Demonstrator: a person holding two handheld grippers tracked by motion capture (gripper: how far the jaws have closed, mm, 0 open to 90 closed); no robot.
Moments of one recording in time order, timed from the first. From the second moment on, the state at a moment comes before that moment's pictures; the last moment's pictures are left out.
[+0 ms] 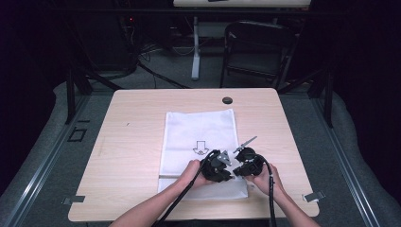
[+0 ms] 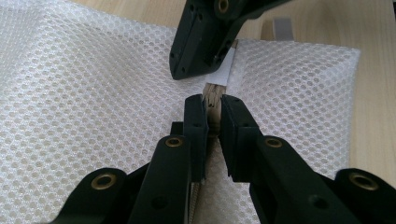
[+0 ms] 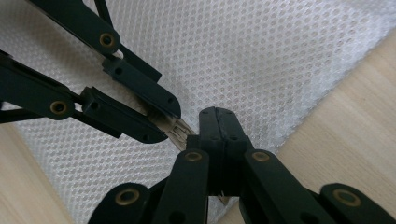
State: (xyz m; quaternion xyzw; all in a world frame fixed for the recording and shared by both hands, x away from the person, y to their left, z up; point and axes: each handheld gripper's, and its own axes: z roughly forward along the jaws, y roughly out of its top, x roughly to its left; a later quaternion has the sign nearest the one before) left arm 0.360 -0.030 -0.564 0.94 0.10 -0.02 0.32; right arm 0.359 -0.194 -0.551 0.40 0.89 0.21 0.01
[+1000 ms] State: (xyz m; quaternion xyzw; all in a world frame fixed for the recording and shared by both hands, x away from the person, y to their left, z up) left arm 0.360 -0.032 -0.561 0.95 0.11 -0.02 0.30; right arm 0.355 -0.207 -0.552 0.44 0.87 0.22 -0.06
